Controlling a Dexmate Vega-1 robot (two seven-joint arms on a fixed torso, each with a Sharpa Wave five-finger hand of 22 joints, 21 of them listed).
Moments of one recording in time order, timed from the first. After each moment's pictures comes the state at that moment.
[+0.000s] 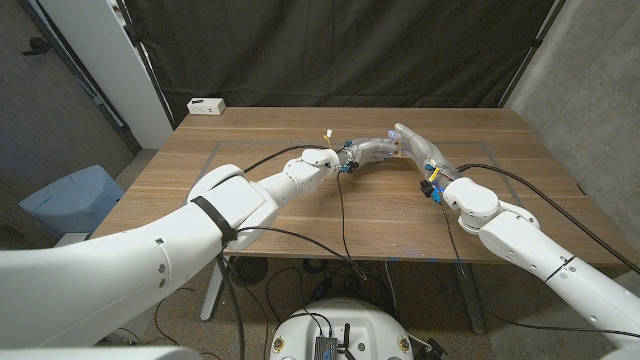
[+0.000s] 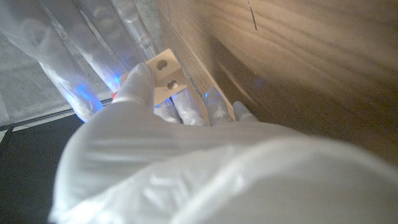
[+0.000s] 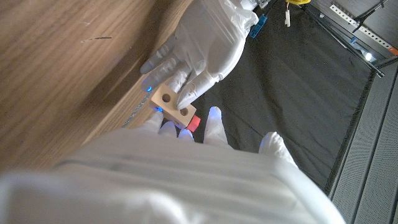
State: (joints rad) left arm 0.18 -0.10 0.74 -0.36 -0.43 -0.18 -0.38; left_hand 0.92 0.07 0.30 -0.15 0.20 0.82 -0.21 0.19 0.18 0.77 -0.22 0.21 0.34 0.40 -0.05 0.21 0.19 0.09 0.14 0.19 0.18; right arm -1.03 -0.76 -0.39 -1.90 0.45 -0.09 -0.22; right_hand 0.09 0.09 0.29 -0.08 0.18 0.33 -0.07 0.18 0.18 -0.17 0.03 0.19 0.18 -0.17 0.11 0.21 0.20 -0.01 0.10 0.19 0.17
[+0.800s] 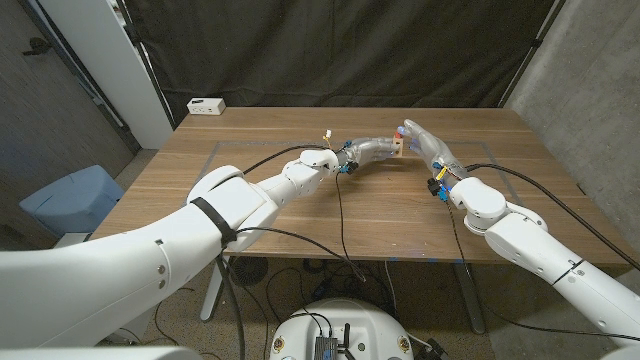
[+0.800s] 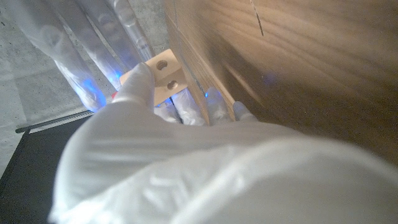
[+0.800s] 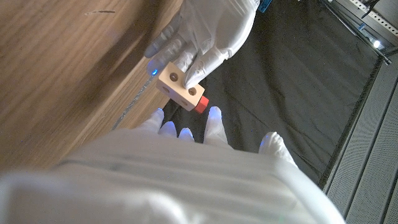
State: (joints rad) left arm 0.19 -0.10 0.73 -0.35 -0.42 -0.22 -0.41; left_hand 0.92 0.07 0.30 -0.15 0.20 0.82 -0.21 0.19 0.18 0.77 -0.22 0.21 0.34 0.40 -0.05 0.21 0.19 0.09 0.14 0.19 0.18; right arm -1.06 -0.77 -0.35 -1.91 0.44 -0.08 -0.26; right_hand 0.09 0.09 0.29 -0.08 0.18 0.33 -0.07 0.18 0.18 -0.17 0.03 0.19 0.18 -0.17 0.11 0.20 0.20 0.00 0.10 0.19 0.17
